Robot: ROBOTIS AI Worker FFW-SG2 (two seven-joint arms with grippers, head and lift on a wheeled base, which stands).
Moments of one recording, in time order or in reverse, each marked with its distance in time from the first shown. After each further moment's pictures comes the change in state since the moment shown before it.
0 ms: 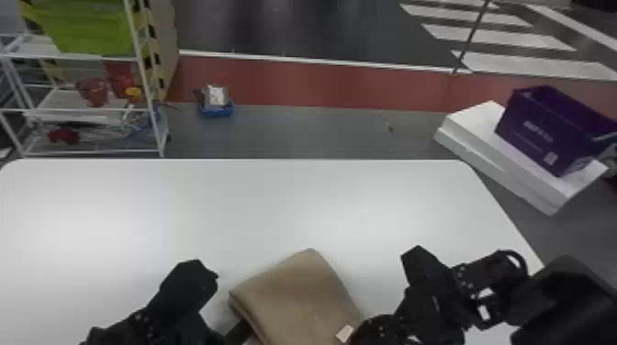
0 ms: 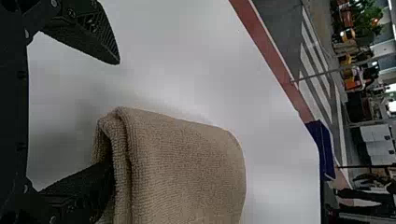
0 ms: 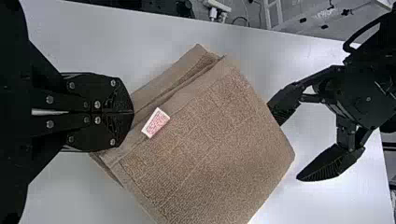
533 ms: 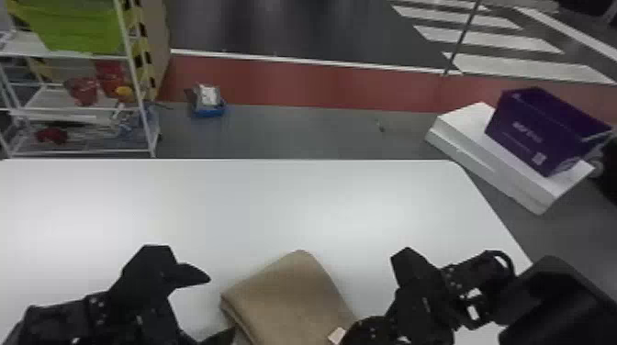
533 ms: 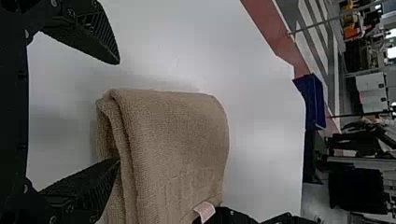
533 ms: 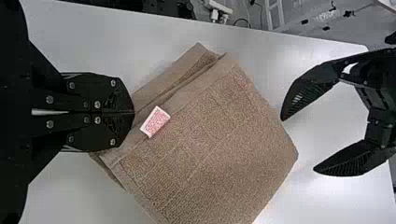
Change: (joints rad) left arm -0.023 0.000 0.078 -0.100 -0.033 0.004 -0.352; right arm -0.001 0.000 0.011 0.005 0.004 0.002 0.000
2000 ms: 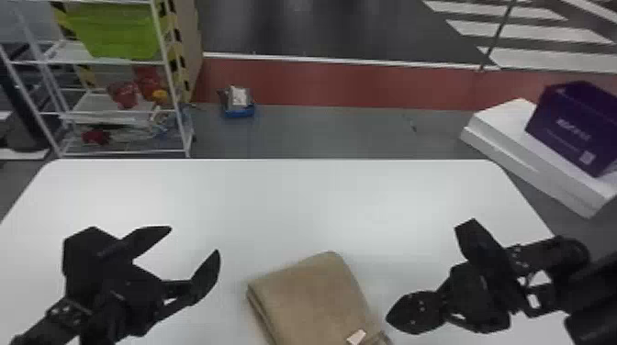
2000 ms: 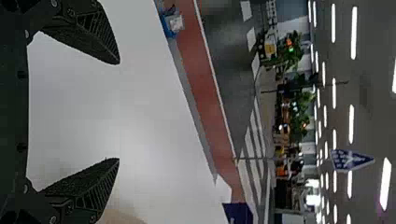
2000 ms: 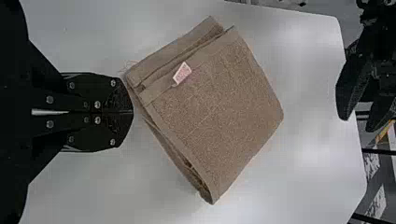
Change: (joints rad) left arm 0.121 0.000 0.138 -0.085 0.498 -0.038 0.696; right arm -0.031 0.016 -0.104 0.040 -0.074 0.004 0.000
